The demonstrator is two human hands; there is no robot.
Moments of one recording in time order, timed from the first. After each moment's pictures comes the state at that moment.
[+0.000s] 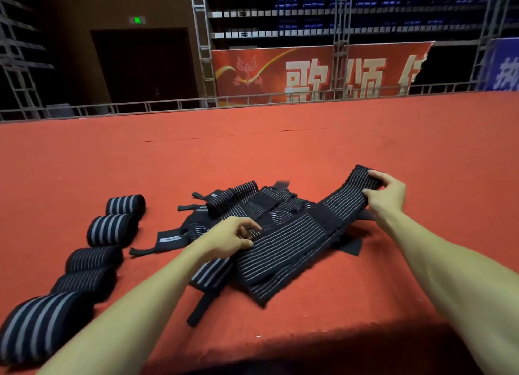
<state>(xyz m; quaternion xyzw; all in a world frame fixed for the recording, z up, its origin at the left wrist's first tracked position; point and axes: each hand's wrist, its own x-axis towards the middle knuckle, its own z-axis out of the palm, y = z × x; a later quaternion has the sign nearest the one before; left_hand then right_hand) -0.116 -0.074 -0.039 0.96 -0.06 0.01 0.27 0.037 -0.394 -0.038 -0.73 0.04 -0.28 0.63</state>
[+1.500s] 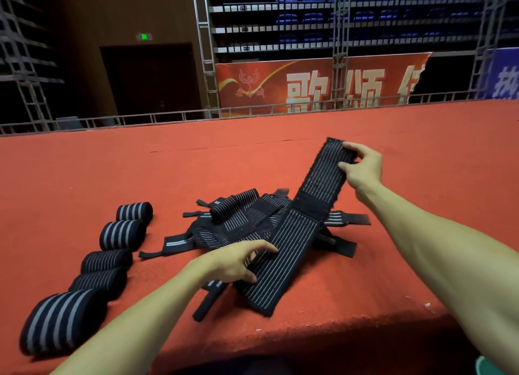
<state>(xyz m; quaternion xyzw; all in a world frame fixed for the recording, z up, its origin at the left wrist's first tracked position) -0.165 -0.101 -0.030 0.96 -0.13 -0.09 0.23 -0.001 -0.359 0.047 -0.69 -0.09 -0.26 0.67</state>
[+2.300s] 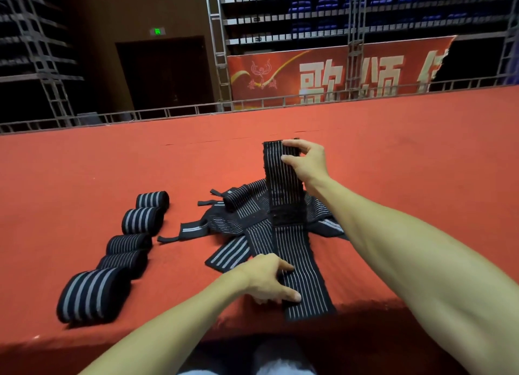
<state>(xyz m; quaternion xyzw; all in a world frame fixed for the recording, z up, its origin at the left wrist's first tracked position) -0.208 -0.152 -0.048 0.96 -0.04 -0.16 0.24 -0.047 -0.252 0.045 -0.66 -0.21 -0.12 0.71</state>
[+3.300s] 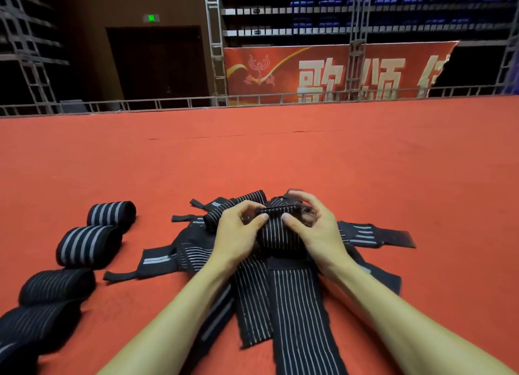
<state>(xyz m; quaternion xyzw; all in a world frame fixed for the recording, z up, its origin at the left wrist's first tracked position) -0.052 -0.090 -0.050 0.80 0.00 0.29 0.53 -0.005 -0.250 -0.061 -0.65 -0.27 -0.07 0.71</state>
